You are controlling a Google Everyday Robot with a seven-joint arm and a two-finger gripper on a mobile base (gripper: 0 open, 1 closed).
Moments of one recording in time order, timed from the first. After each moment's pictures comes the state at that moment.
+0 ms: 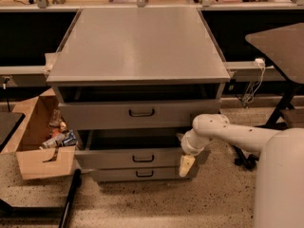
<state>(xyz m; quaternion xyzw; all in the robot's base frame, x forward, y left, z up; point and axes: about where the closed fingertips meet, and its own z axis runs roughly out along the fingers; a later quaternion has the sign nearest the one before) 0.618 -0.148 0.430 -0.69 0.70 0.07 0.17</state>
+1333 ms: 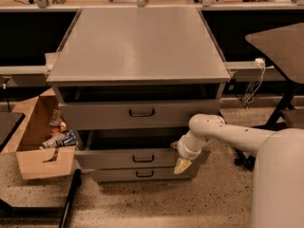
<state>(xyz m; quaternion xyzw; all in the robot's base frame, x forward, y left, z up) 0.588 -0.127 0.420 -0.73 0.66 0.13 0.14</state>
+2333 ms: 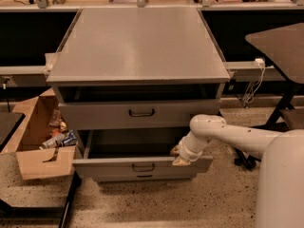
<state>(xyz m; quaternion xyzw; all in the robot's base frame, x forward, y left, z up) 0.572 -0.126 0.428 -0.72 0.66 0.14 0.13</state>
